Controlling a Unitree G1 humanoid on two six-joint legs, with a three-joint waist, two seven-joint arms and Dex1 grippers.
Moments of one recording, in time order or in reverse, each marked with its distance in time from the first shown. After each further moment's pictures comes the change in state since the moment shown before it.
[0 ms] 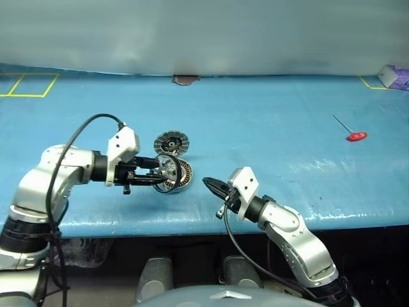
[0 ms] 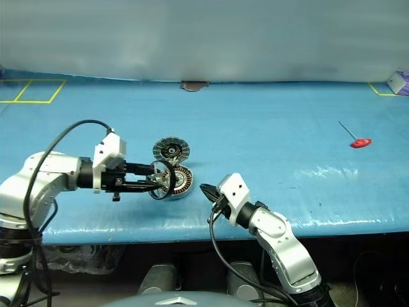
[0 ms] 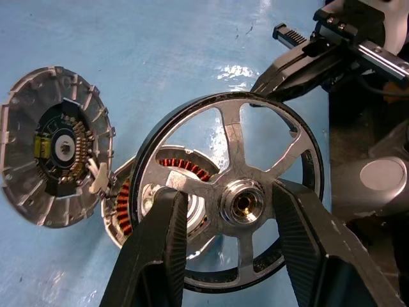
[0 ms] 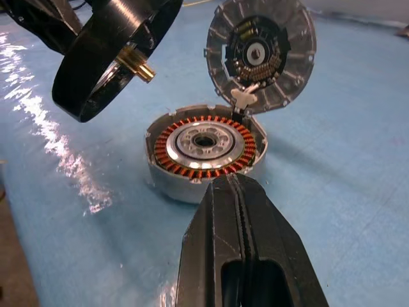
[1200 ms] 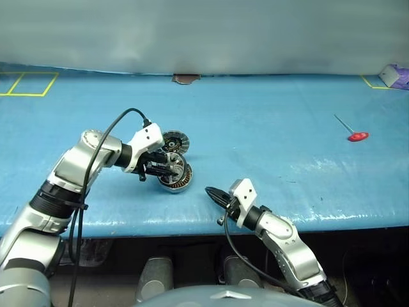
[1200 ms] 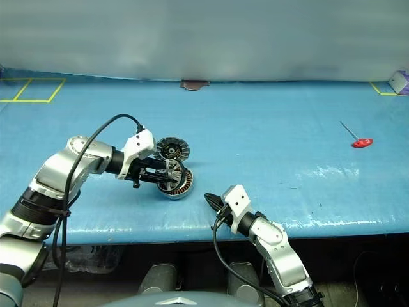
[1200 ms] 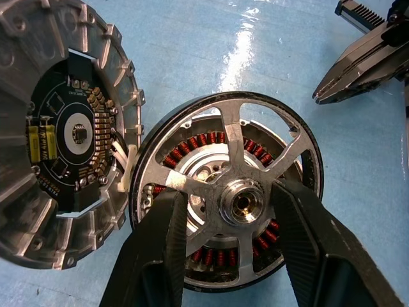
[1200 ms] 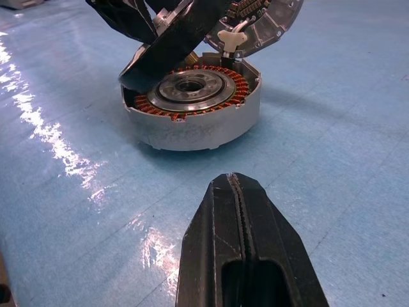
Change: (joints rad) left arm -0.246 -0.003 -0.258 0.258 0.145 0.008 0.027; right arm 0.032 0.064 0.005 0.176 -0.056 -0.155 -0.005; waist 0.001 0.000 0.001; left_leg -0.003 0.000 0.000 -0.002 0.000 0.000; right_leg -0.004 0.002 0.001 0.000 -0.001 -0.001
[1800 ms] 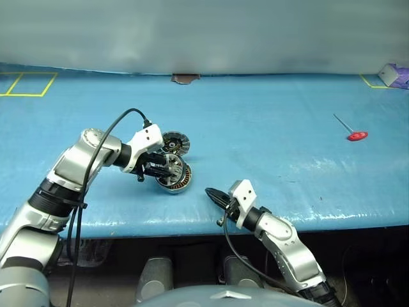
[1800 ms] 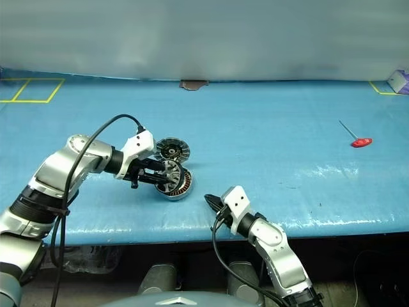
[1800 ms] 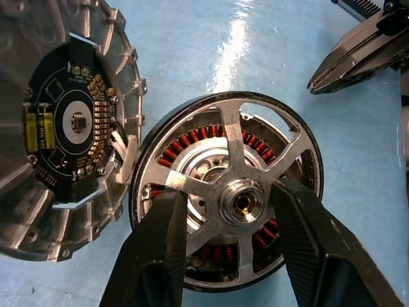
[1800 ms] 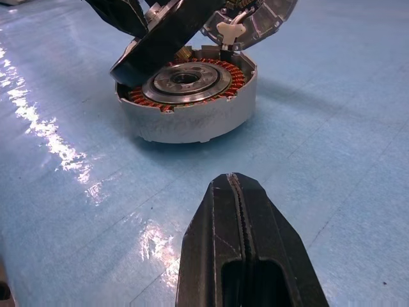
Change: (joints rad) left arm -0.022 0.025 -0.020 0.009 0.016 0.001 -0.031; right arm 0.009 0.005 0.004 0.005 -0.011 -0.001 -0.002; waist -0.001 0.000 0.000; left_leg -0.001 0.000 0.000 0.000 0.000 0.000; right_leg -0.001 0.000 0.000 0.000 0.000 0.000
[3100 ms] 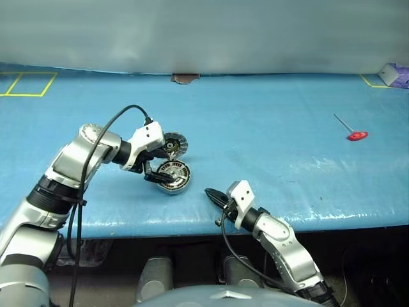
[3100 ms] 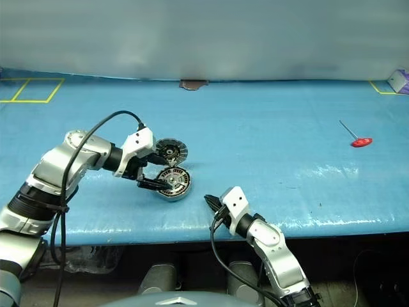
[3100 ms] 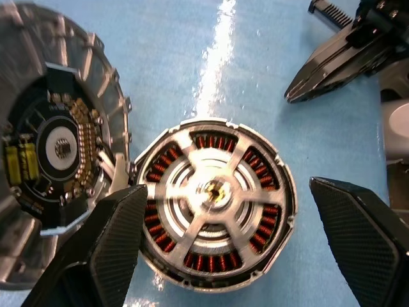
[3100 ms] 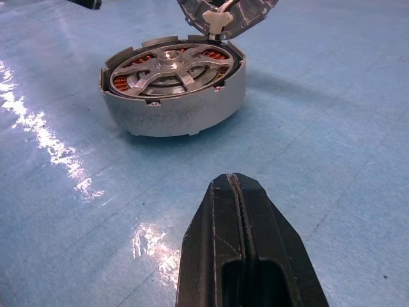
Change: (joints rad) left arm -0.020 0.005 0.023 -0.030 -0.024 0.010 -0.061; right arm -0.002 0.012 0.004 0.015 -0.019 0.001 -0.024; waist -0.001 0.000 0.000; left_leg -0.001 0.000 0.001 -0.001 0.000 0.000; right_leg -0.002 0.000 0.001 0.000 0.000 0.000
